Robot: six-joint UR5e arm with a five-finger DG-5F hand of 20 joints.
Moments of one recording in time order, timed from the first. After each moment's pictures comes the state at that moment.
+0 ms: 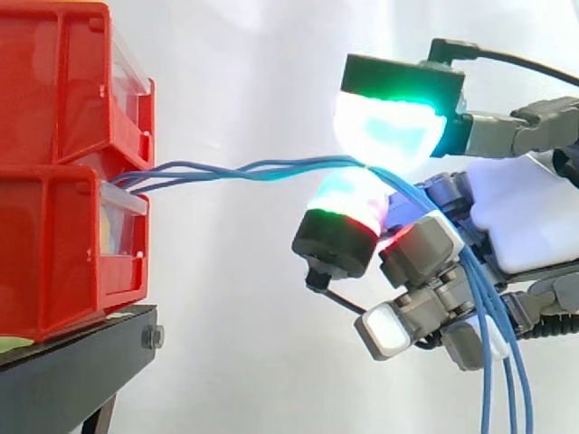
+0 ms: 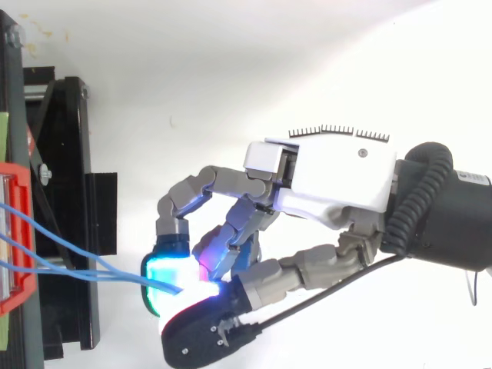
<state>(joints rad) 0.23 -2.24 -1.13 -3.15 -1.13 0.17</state>
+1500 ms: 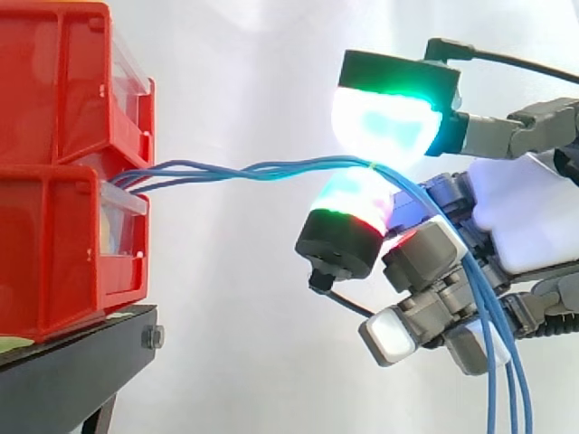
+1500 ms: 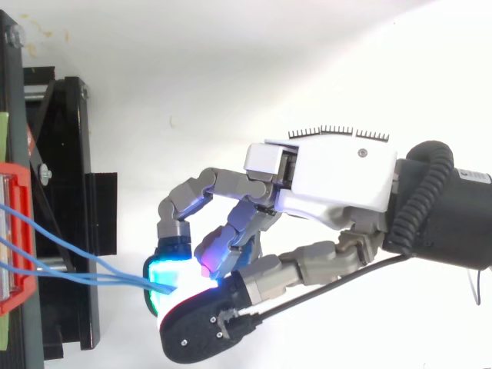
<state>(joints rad) 0.23 -2.24 -1.12 -3.17 -1.15 0.17</state>
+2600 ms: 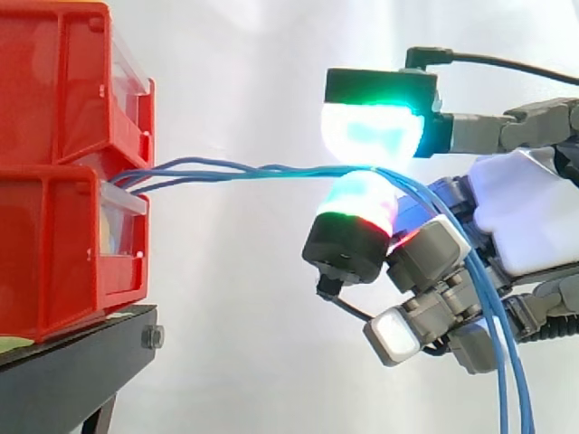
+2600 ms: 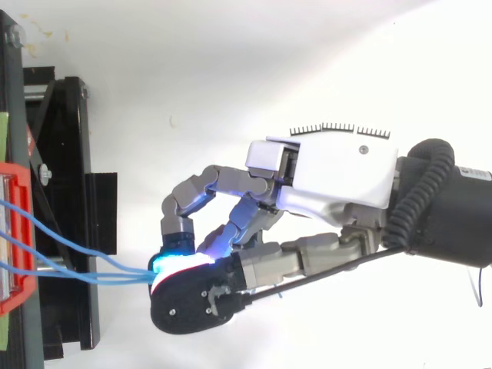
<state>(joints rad) 0.23 -2.24 -1.12 -3.18 -1.15 0.19</state>
